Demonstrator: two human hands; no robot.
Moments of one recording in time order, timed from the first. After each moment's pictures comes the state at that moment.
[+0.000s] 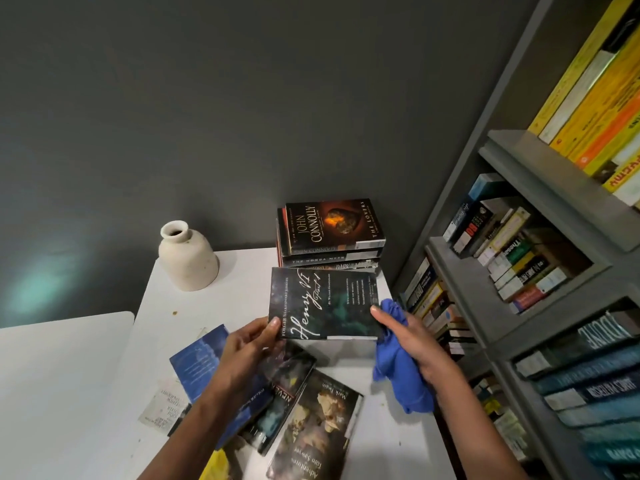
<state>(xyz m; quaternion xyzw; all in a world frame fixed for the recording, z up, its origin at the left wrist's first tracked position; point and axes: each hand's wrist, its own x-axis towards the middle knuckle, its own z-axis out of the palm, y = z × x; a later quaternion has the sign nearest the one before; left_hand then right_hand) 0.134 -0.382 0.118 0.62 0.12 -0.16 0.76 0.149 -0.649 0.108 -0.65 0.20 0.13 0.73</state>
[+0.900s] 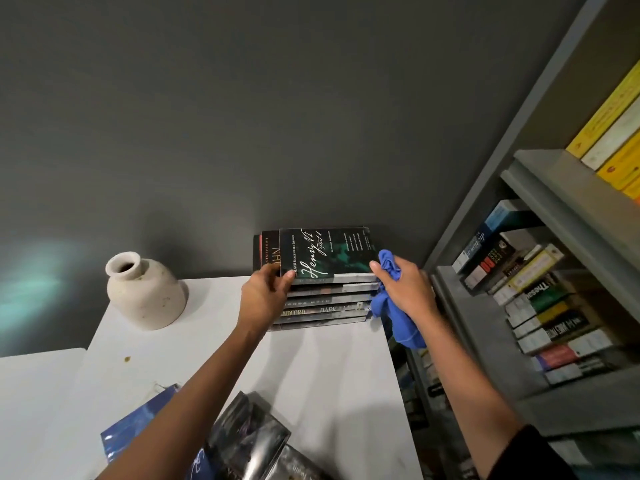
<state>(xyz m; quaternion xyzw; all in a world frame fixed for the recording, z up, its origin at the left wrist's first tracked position) 0.329 -0.465 0.106 0.87 0.10 0.02 0.48 0.337 -0.705 0.112 -0.91 0.13 -0.02 0.40</state>
